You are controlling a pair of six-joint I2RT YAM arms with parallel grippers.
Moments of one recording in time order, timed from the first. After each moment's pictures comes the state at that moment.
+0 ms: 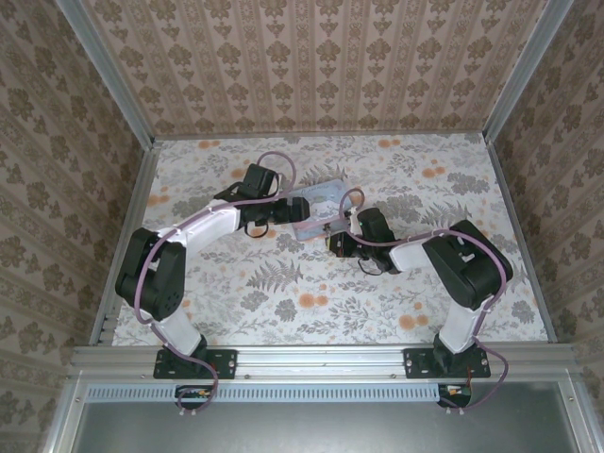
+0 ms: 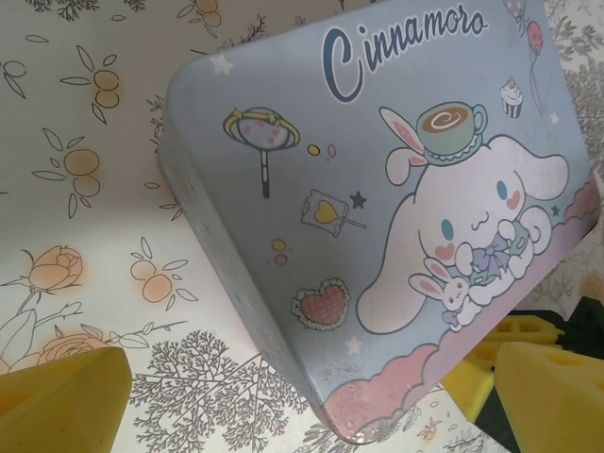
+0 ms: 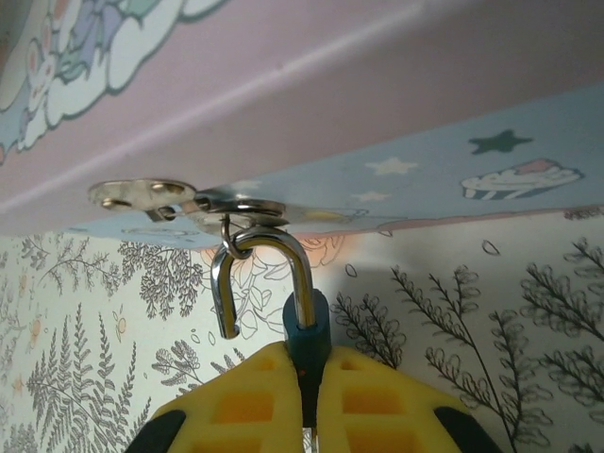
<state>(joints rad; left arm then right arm) -0.54 1.69 1.16 -0.38 0.24 -0.48 0.48 1.78 0.67 0.43 -0.34 0.58</state>
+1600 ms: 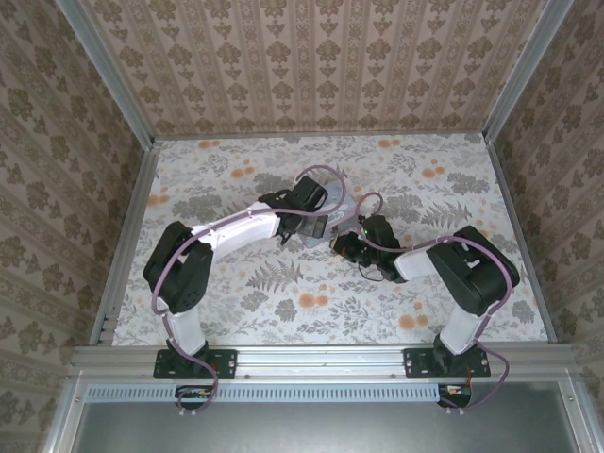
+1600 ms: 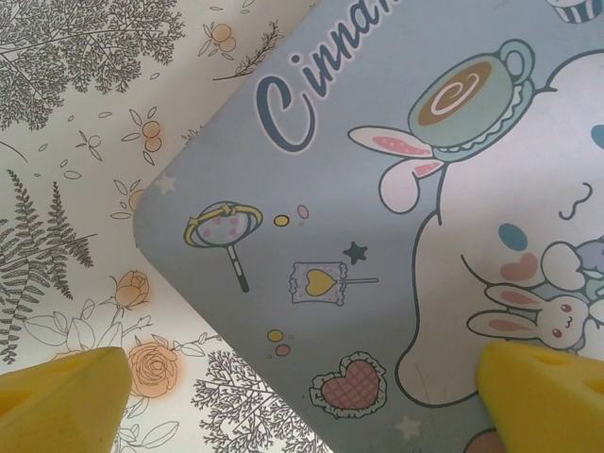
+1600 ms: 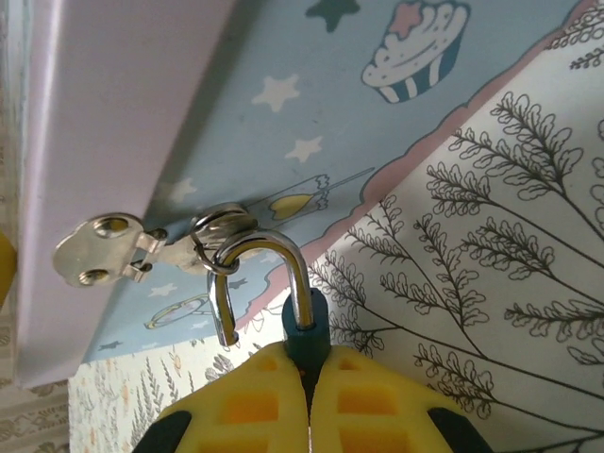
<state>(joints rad) -0.80 1.83 1.33 -0.56 -0.29 -0.35 0.48 1.74 0.57 0.55 -0.29 0.98</state>
